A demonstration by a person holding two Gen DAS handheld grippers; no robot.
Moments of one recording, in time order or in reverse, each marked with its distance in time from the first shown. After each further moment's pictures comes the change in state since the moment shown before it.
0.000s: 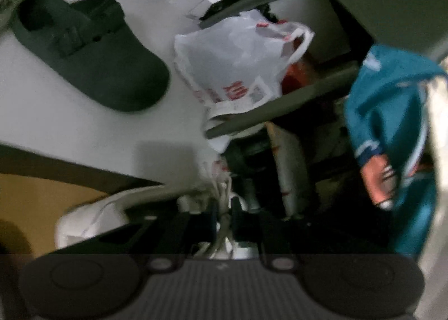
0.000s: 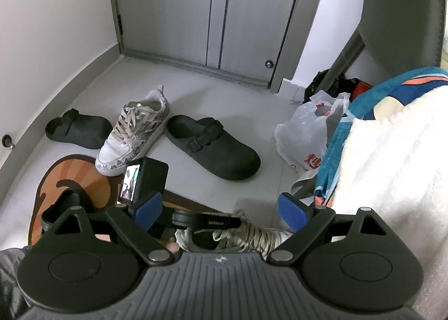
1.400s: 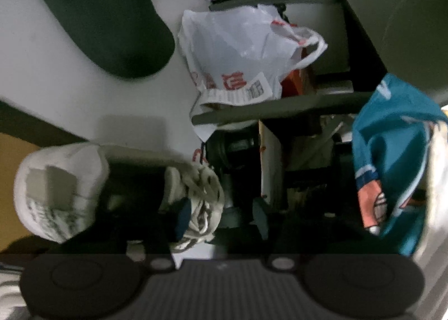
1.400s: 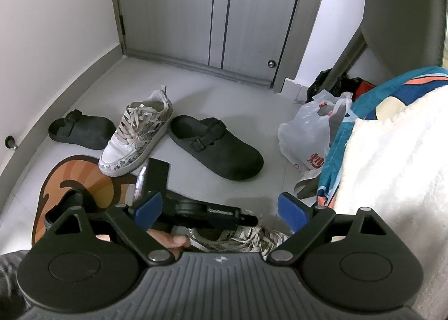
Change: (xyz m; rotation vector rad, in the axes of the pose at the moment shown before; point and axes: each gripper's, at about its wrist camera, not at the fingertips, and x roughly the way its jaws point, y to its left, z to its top) left arm 0.029 0.020 0.002 -0.153 0.056 -0.098; right arm 0.000 0.003 -0.001 -0.004 0.005 0.020
